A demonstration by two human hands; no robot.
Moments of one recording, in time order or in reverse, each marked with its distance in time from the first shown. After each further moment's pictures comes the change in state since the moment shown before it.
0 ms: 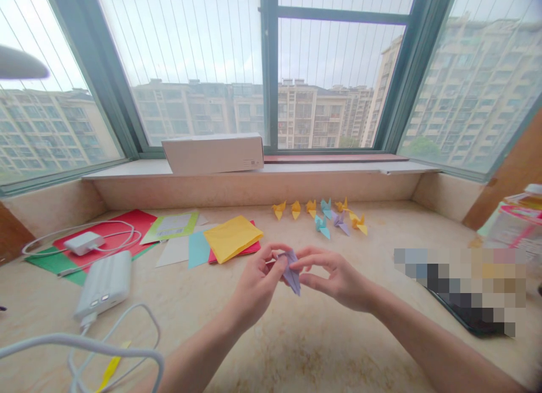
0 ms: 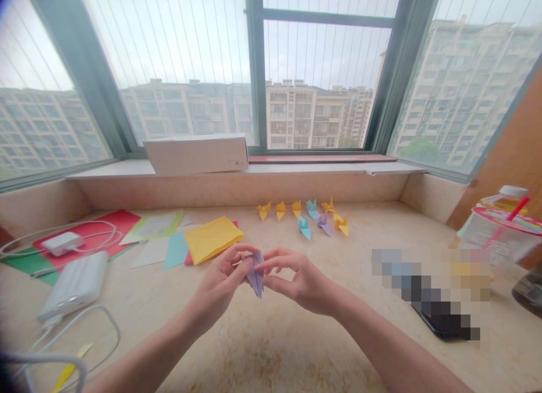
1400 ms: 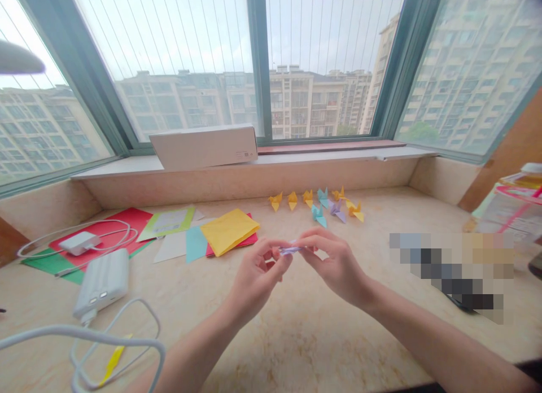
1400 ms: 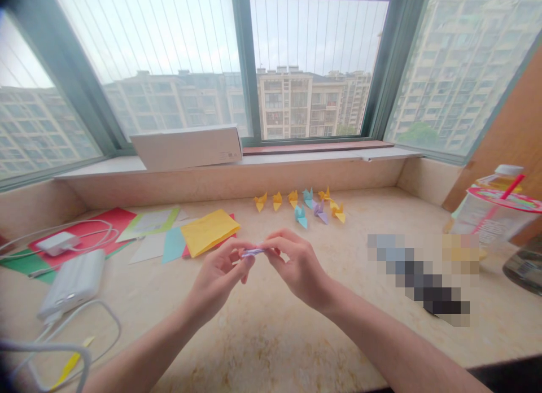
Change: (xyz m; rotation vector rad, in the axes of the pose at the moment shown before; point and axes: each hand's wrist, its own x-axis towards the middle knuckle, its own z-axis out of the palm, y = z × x) left_hand -0.006 0.005 0.004 0.079 -0.001 0.062; right_hand -0.001 -0.003 0.009 -0.279 0.376 -0.194
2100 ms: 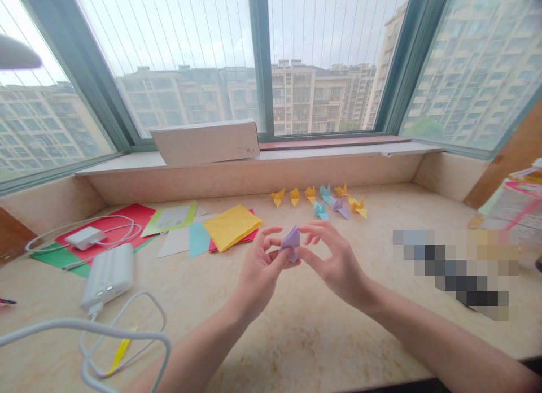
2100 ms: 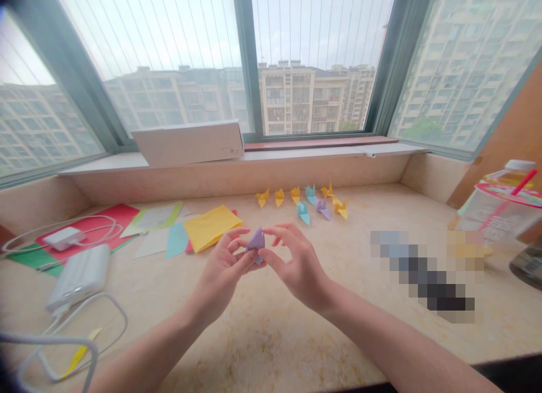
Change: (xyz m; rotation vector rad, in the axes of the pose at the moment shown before) left_hand -0.001 -0.002 0.011 -0.305 0.091 -0.122; right_hand -0.006 0.003 0.010 -0.058 0.106 0.034
